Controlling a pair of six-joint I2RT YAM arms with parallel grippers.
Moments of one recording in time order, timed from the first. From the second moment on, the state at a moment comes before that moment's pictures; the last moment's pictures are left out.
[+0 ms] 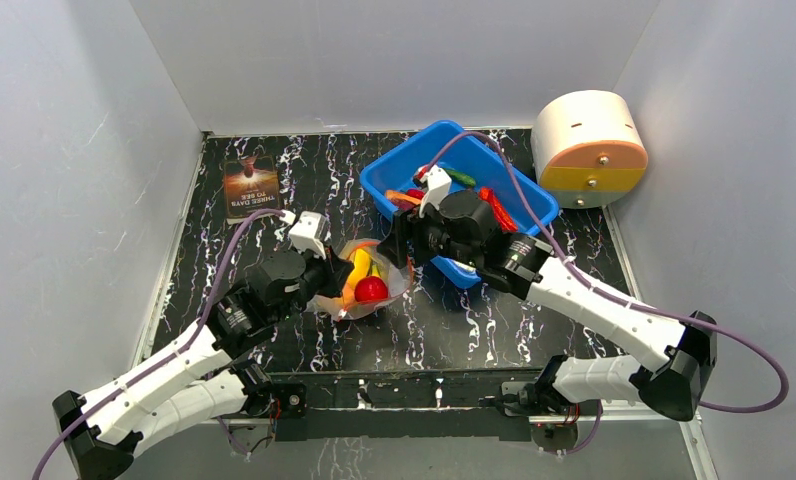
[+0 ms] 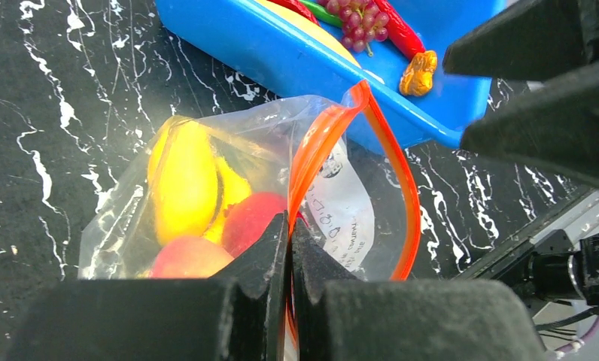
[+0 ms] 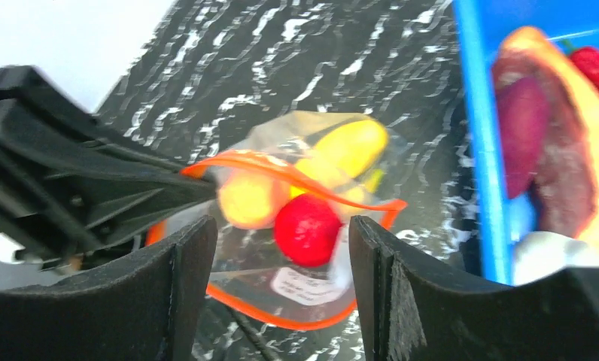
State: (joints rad) left arm -0.87 0.75 0.69 -0.33 -0.26 -0.48; right arm 0.89 1.21 1.13 -0.28 -0.04 0.42
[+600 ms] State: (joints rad) left arm -0.87 0.72 0.69 -0.38 -0.27 -0.36; right arm 0.65 1.47 1.24 -0.47 0.42 0.17
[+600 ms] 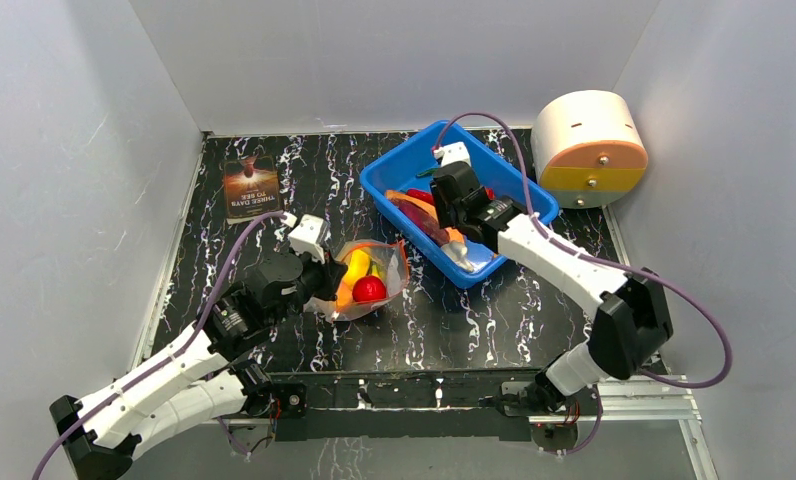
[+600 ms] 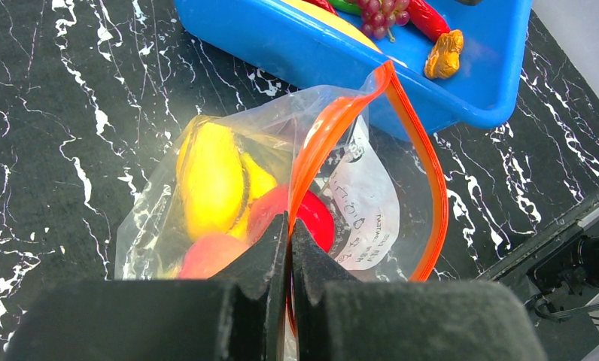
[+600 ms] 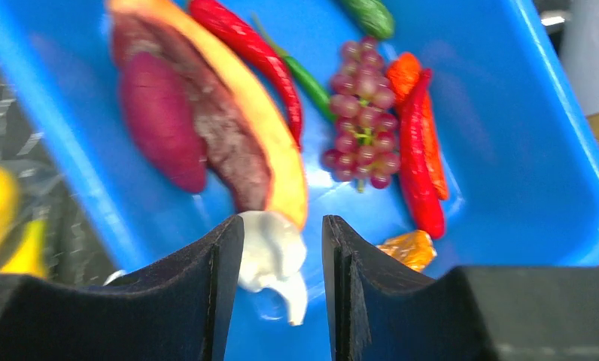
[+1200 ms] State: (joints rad) left arm -0.87 0.71 0.69 -0.38 -0.27 -0.36; right arm 0.50 1.75 1.27 -0.45 0.50 0.08
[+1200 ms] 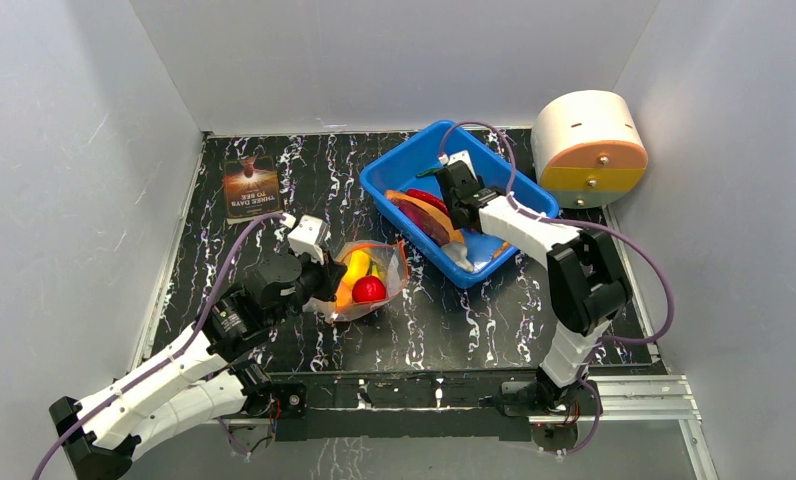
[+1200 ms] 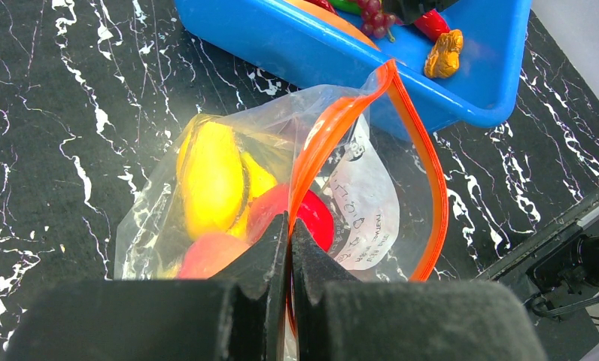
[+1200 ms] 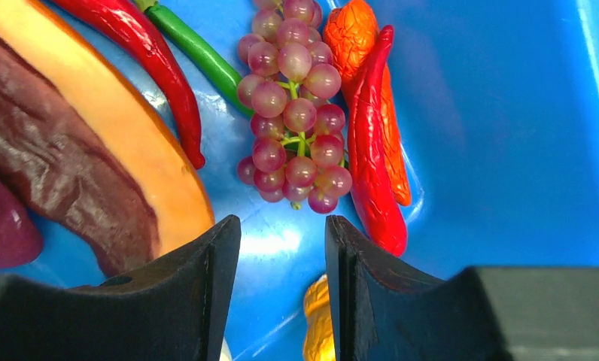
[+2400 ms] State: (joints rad) left arm -0.87 0.76 0.69 -0.37 -0.27 -0.37; right arm 0.42 1.90 1.27 -0.33 0.47 0.02
